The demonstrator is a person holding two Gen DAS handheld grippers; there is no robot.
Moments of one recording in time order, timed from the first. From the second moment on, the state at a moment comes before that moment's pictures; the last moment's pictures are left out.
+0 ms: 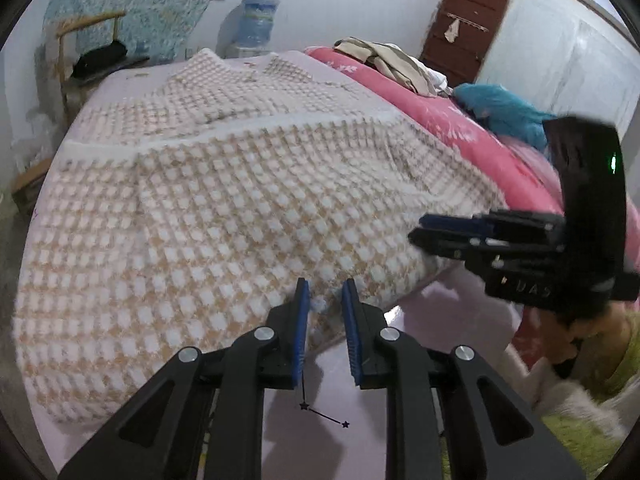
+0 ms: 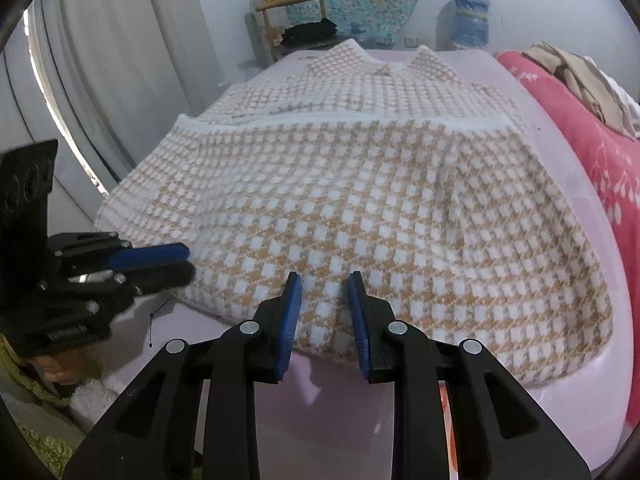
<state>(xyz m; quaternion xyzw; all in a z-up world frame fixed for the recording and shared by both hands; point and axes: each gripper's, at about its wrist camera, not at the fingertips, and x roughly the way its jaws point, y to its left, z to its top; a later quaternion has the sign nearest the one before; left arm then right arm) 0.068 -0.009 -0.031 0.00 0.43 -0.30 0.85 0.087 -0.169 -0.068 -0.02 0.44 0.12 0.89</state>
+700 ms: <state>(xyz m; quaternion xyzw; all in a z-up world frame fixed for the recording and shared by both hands) 0.067 0.082 -0.022 -0.08 0.41 -0.17 0.89 0.090 -0.170 -0.069 -0.01 0.45 0.12 0.89</state>
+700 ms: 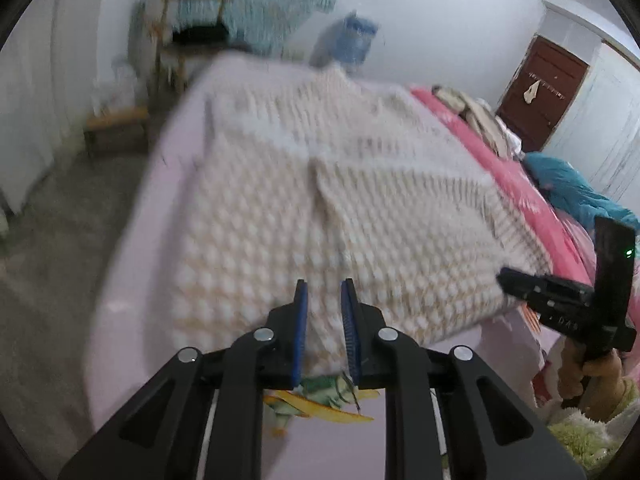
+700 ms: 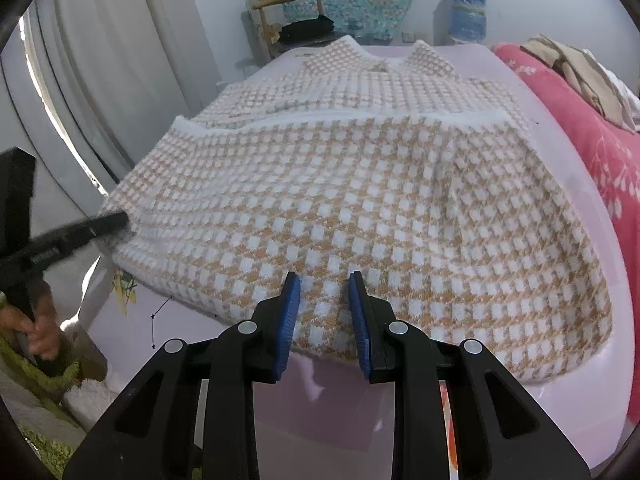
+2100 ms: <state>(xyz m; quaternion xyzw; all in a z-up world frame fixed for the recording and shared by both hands) 0.156 -0.018 -0.036 0.04 0.47 -0.09 0.88 0.136 -0.199 -0.046 0.03 0.43 0.03 0.90</state>
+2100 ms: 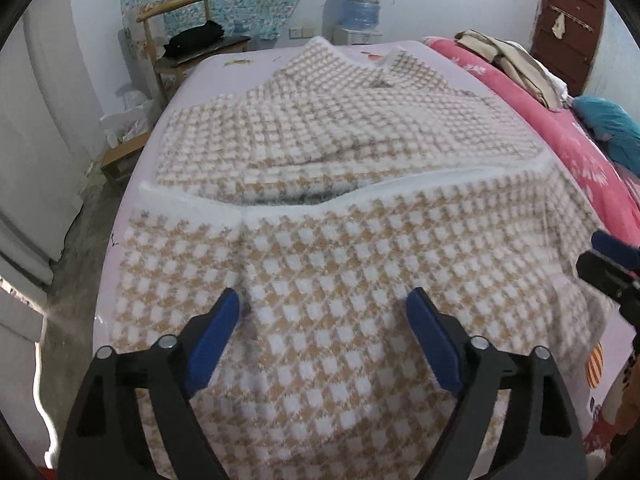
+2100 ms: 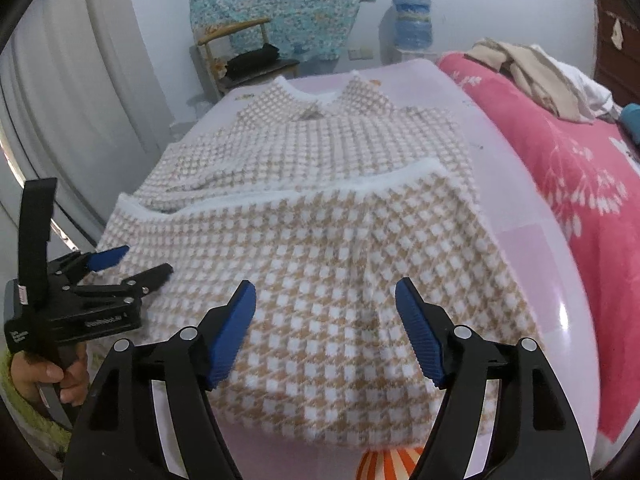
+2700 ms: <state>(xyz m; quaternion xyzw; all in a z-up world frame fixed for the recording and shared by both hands) 0.156 -0.012 -0.040 0.02 0.48 -0.08 0.88 0.149 -0.205 -0.072 0.04 0.46 0.03 0.89</state>
